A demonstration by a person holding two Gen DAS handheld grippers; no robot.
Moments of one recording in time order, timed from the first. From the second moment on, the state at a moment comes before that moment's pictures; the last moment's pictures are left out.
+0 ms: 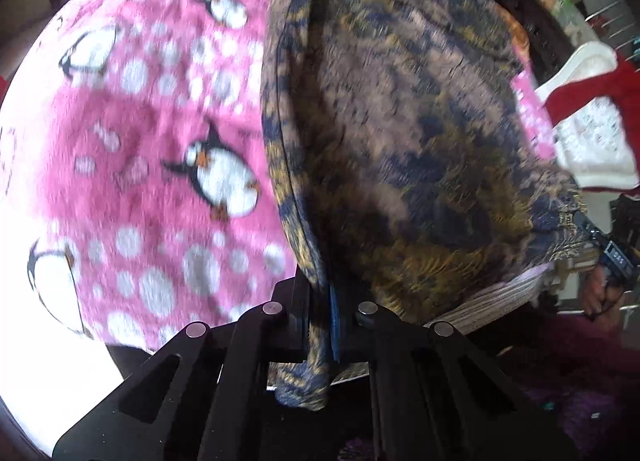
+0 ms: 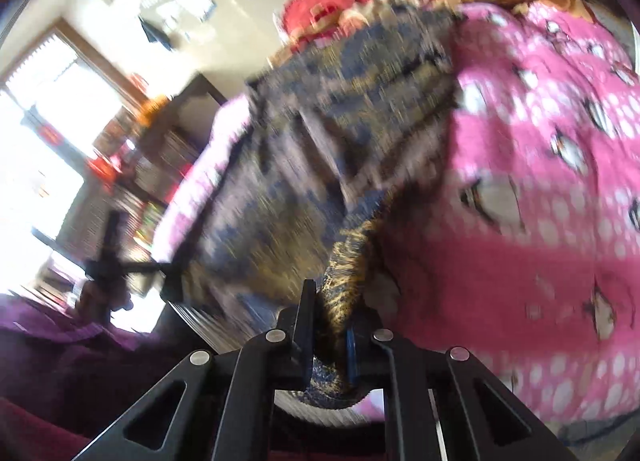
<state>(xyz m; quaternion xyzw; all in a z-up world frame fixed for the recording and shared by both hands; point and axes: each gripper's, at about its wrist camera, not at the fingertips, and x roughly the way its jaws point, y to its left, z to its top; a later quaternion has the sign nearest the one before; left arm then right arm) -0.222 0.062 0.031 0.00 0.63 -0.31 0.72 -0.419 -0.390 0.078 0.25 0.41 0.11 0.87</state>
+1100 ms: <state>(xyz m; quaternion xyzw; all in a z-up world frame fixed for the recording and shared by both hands) 0.048 -0.028 0.118 -0.14 0.49 -0.29 0.81 -0.170 -0.530 0.145 0.33 0.30 0.03 0.89</state>
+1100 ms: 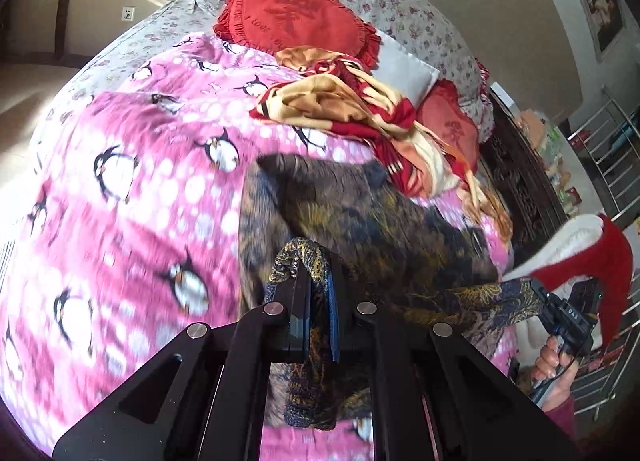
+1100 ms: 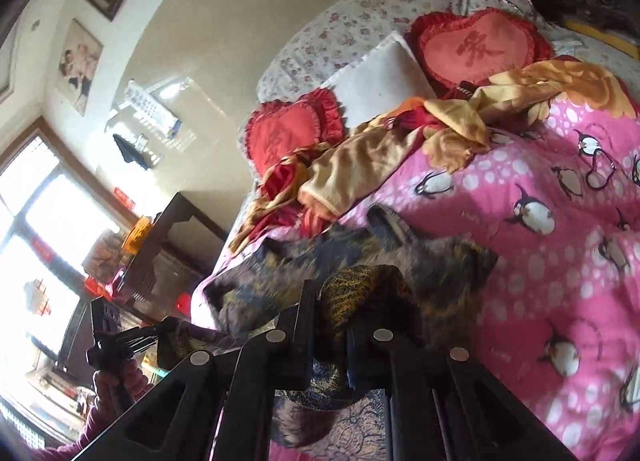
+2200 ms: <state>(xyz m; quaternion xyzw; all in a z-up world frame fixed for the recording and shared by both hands) 0.109 -0.091 0.094 -0.03 0.52 -0.32 0.79 -0.023 -0.454 0.116 0.15 0.34 0.01 0.93</state>
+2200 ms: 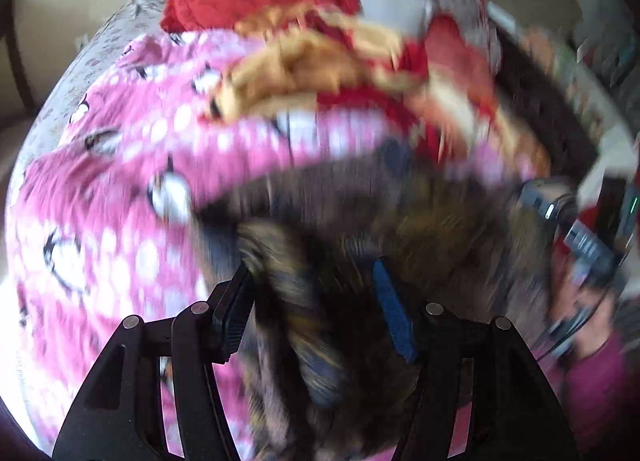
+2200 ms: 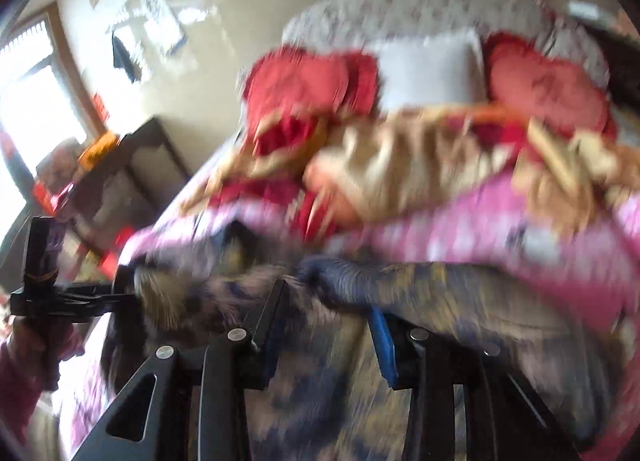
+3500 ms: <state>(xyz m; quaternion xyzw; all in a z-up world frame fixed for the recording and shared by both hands) -0.001 -0.022 0.036 -0.03 0.56 -0.33 0.76 -0.097 -0.372 0.119 0.10 0.38 0.07 0.92</state>
